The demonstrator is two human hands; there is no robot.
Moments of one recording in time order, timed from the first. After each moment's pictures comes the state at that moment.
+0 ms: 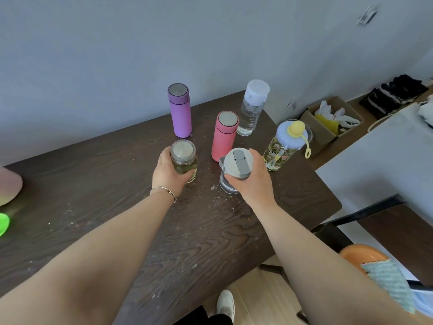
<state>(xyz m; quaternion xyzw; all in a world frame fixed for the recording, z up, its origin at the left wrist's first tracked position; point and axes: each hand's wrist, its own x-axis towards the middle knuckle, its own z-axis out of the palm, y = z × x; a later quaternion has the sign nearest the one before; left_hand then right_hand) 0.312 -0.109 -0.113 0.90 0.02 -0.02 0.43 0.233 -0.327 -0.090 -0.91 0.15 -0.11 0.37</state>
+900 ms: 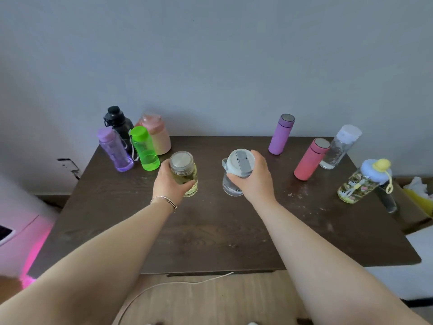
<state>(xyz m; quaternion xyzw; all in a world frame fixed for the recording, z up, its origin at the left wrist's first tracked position) 0.104 0.138 -0.025 0.87 0.21 0.14 0.43 0.154 -0.096 -0.003 -0.88 -0.04 -0.05 0.47</state>
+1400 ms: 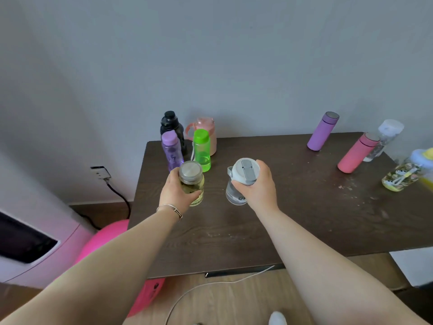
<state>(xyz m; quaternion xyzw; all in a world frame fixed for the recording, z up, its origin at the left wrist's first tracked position) 0.035 0.362 -0.029 0.90 0.15 0.10 0.41 0.071 0.131 -0.014 -0.88 0.02 -0.07 0.47</state>
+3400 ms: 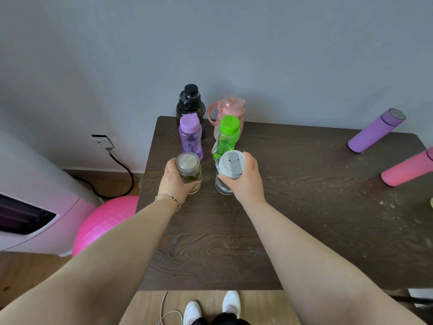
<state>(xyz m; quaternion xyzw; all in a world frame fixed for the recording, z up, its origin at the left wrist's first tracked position) 0.113 0.441 -0.102 0.88 0.22 0.04 0.42 0.160 0.241 -0.079 -0.92 -0.06 0.02 0.39</state>
